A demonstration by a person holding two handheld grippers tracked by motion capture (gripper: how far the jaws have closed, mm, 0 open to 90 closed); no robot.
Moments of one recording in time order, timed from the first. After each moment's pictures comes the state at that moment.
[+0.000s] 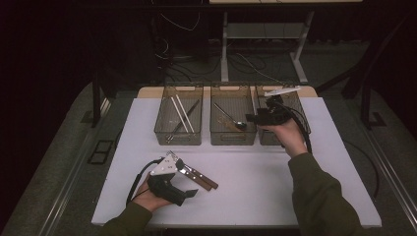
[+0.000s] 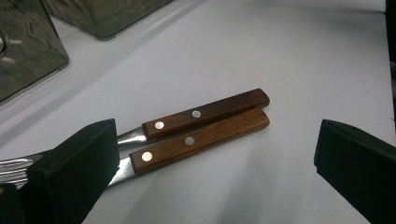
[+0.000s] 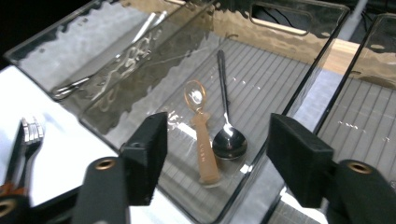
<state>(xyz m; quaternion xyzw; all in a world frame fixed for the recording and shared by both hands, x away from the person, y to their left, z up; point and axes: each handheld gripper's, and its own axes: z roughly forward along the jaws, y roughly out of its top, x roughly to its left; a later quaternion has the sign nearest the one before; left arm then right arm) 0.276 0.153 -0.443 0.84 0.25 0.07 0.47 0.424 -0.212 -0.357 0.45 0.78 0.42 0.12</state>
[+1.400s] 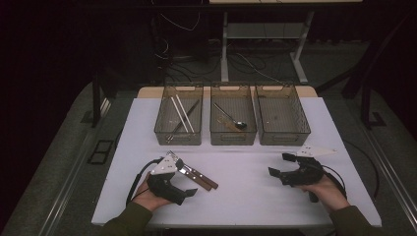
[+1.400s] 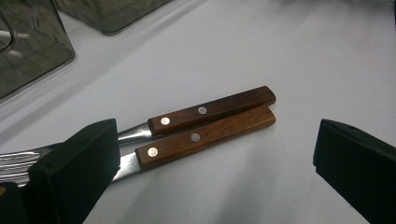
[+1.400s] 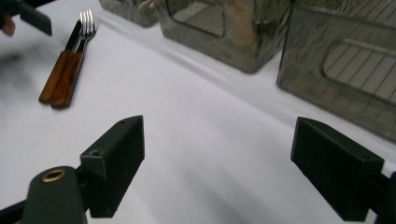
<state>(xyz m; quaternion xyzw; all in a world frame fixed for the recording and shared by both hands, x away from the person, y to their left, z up) 0.277 0.155 -0.443 0.85 0.26 0.07 0.46 0.287 -0.280 -0.432 0.39 0.79 0.46 0.12</state>
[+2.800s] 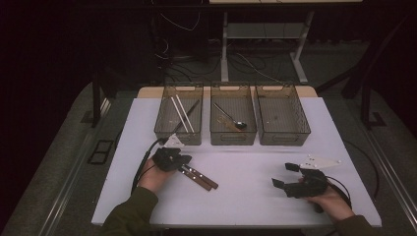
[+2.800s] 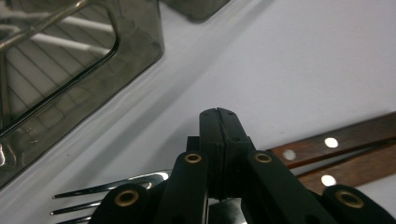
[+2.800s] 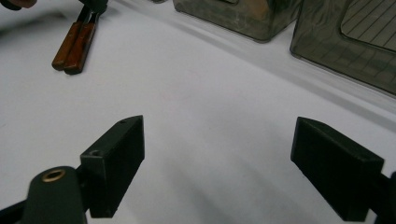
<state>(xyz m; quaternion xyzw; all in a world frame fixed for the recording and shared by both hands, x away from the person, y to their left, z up) 0.348 0.148 -0.441 0.88 0.31 0.10 0.35 0.266 -0.289 -0.447 0.38 0.80 0.45 0.11</state>
